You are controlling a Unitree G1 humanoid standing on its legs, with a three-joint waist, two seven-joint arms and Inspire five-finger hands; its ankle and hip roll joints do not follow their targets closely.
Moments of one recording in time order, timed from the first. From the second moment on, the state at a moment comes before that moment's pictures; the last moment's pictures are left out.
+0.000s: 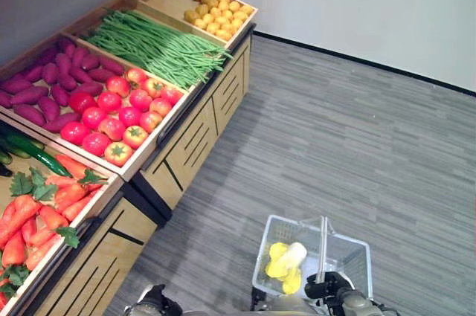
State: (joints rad) left arm -0.09 0.23 -0.24 1.35 0.02 0.04 0.09; right arm -0.06 -0.25 0.28 1.27 0.15 -0.03 -0.04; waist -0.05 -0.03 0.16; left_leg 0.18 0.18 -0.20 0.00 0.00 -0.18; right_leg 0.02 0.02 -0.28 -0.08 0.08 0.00
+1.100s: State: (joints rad) left arm -0.11 0.26 -0.24 1.34 0.02 0.01 0.07; right arm -0.03 -0.25 0.24 1.28 0.12 -0.02 -0.07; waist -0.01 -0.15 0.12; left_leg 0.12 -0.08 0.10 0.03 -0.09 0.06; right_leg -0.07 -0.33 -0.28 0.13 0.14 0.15
